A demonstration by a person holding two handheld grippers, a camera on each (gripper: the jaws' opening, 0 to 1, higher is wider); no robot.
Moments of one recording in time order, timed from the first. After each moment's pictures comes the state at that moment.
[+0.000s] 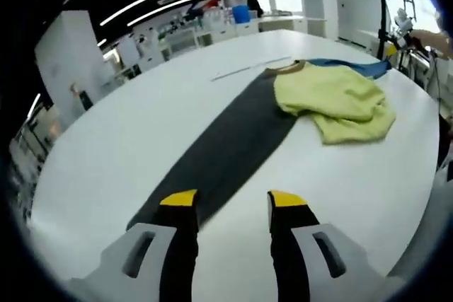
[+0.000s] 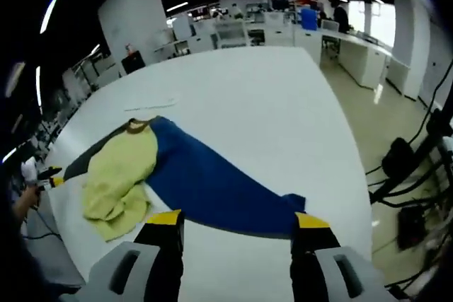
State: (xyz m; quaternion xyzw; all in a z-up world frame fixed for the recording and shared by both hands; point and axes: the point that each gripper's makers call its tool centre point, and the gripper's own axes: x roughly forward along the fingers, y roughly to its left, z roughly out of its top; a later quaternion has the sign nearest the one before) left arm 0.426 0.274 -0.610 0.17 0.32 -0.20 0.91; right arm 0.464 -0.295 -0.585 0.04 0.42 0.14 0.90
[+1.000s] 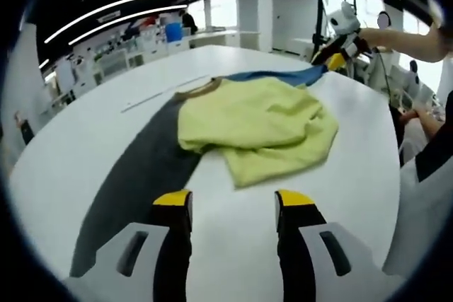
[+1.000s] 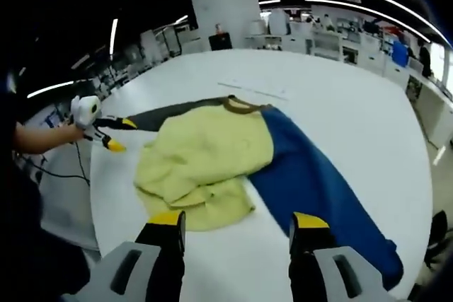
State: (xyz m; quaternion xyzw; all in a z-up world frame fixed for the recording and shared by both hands) left arm 0.432 0.158 -0.638 0.15 0.29 -0.38 0.86; right arm 0.445 -0.160 -0.601 -0.06 0.39 0.35 0.85
